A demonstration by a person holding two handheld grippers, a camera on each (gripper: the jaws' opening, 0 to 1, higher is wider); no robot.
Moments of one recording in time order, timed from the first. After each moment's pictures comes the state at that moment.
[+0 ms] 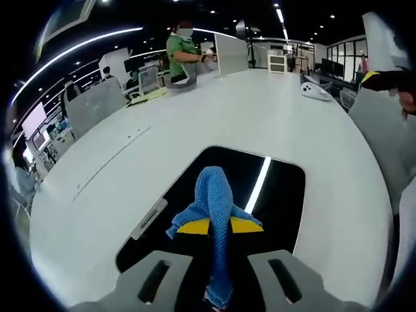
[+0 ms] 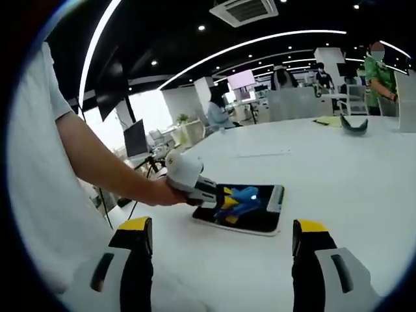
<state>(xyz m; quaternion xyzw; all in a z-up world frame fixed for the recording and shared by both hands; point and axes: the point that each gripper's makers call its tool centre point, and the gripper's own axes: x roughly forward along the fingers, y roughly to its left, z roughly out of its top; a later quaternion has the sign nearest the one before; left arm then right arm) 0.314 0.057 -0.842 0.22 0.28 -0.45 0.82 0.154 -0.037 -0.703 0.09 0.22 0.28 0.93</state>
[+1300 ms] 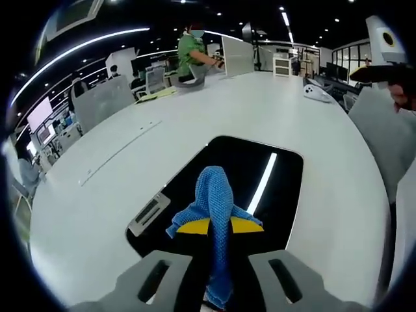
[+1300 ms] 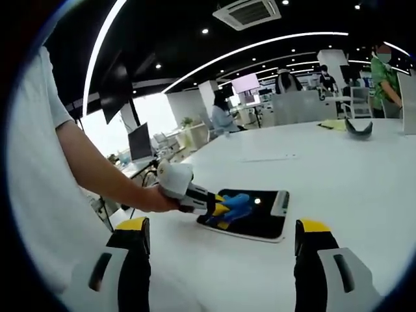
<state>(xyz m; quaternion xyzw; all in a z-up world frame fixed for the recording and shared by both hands) 0.303 0.095 -0.842 0.20 0.28 -0.43 0.83 0.158 -0.030 -0.697 0.08 0.21 0.29 0.93</state>
